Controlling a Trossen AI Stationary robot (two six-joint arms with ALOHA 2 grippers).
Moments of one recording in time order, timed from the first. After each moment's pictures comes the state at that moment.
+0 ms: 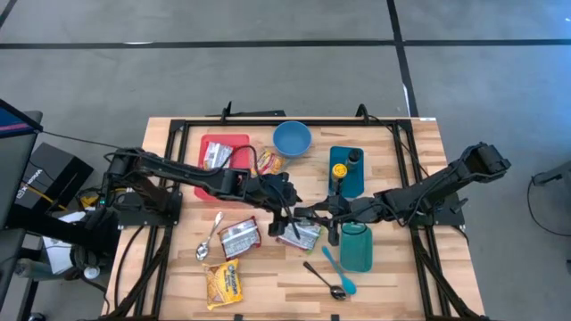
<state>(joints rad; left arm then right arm) -0.14 1.64 1.28 -0.27 -0.04 -0.06 0.34 1.37 0.63 0.37 0.41 0.24</state>
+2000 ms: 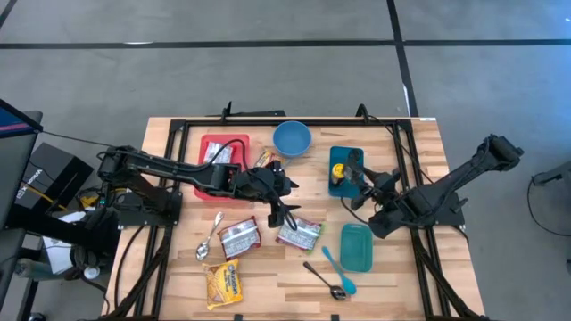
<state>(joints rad) -0.14 1.57 1.28 -0.28 -0.21 -0.06 0.52 1.08 0.63 -0.62 1.38 1.11</state>
